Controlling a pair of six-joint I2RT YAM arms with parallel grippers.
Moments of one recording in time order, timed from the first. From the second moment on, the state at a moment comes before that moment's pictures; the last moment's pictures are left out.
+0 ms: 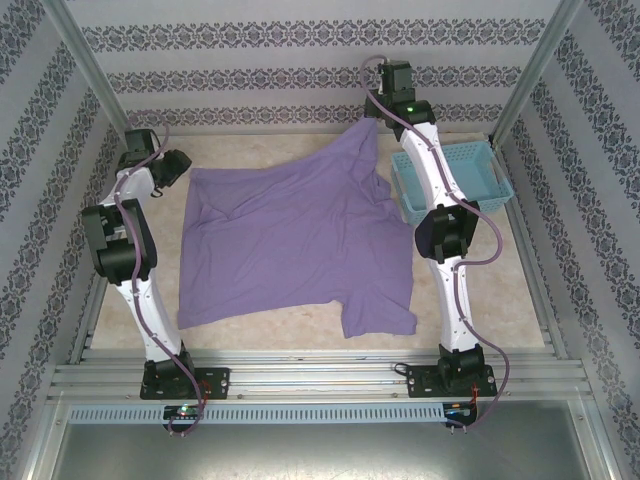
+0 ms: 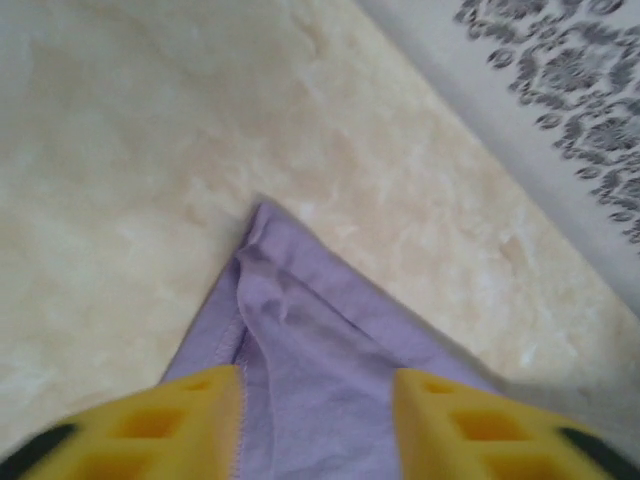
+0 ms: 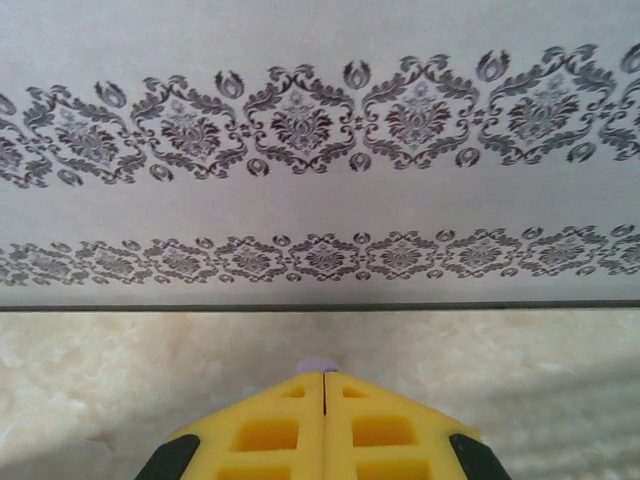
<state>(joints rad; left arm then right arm) 0.29 2.13 1.67 -0.36 0.31 -0.55 0.22 2.48 2.70 -0.75 0.10 0.20</state>
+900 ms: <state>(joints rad) 0.20 2.42 2.03 -0.65 0.12 -0.47 0.26 2.46 2.60 -0.74 0.06 0.18</state>
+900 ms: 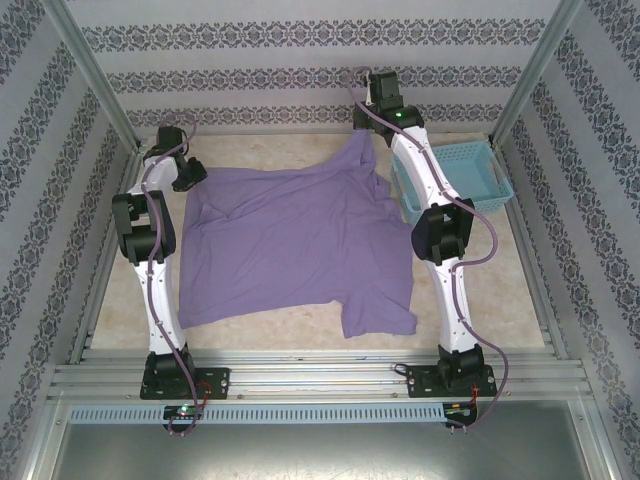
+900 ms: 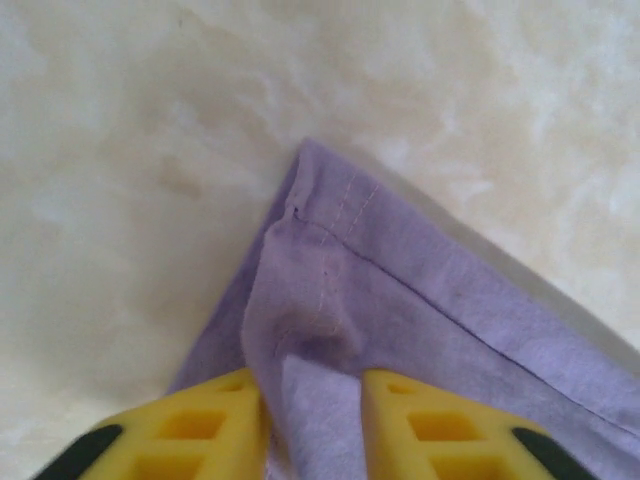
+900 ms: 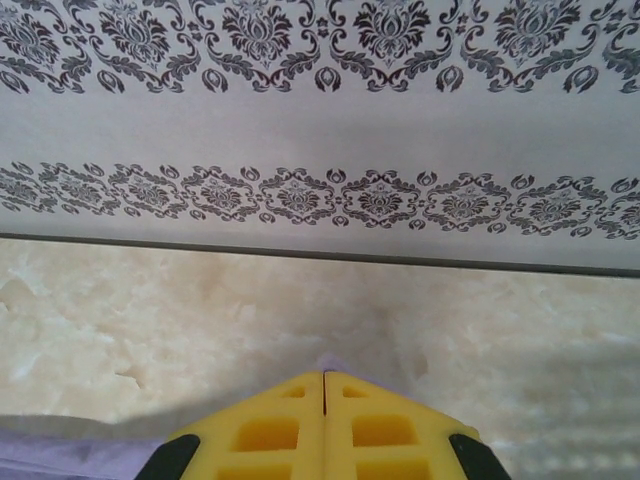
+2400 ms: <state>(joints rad) 0.27 2.42 2.15 -0.60 0.30 -0.37 0.21 2.40 2.53 -0.75 0.10 0.19</state>
